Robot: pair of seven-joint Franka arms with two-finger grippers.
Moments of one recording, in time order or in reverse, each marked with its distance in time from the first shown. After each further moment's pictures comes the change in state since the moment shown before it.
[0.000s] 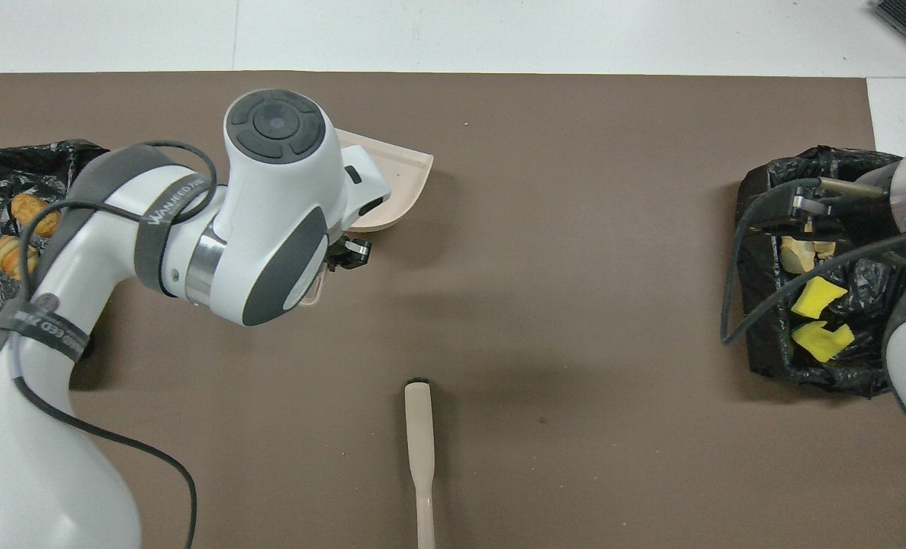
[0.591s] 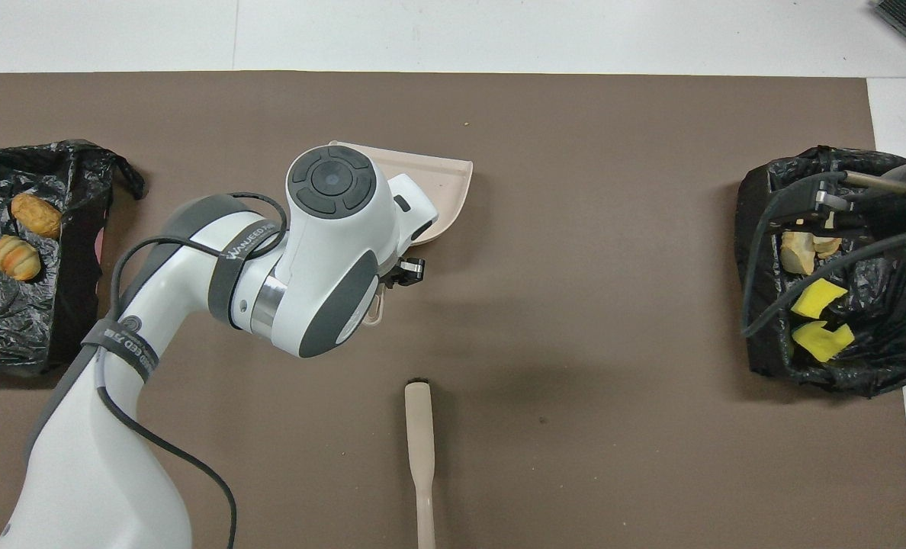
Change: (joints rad) left arm -0.093 -0.025 -0.002 -0.210 -0.110 0.227 -0.112; right arm -0.011 0.000 -0.002 0.000 0.000 0.000 0.000
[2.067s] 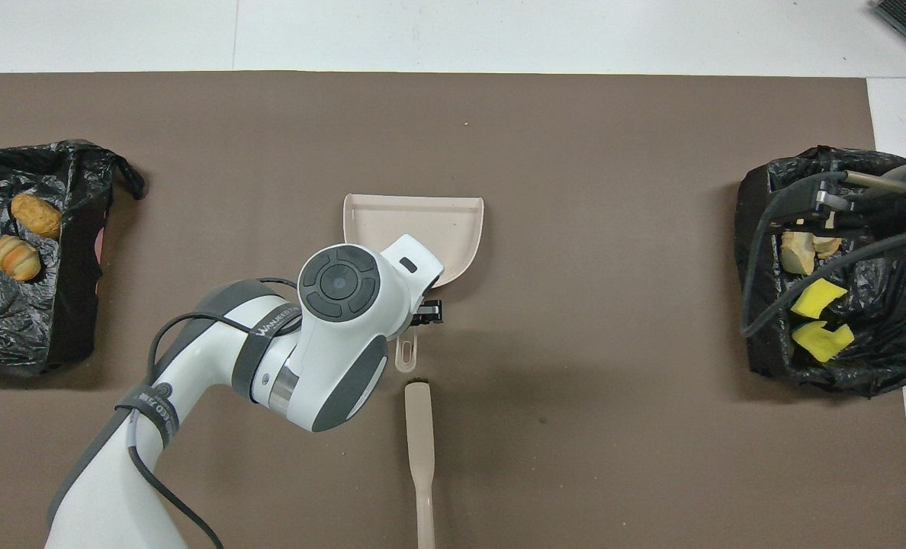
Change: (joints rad) left arm 0.010 -0.112 0.038 -0.156 -0.009 0.121 -0.113; right arm 0.000 0.000 0.000 0.000 0.000 0.000 0.000
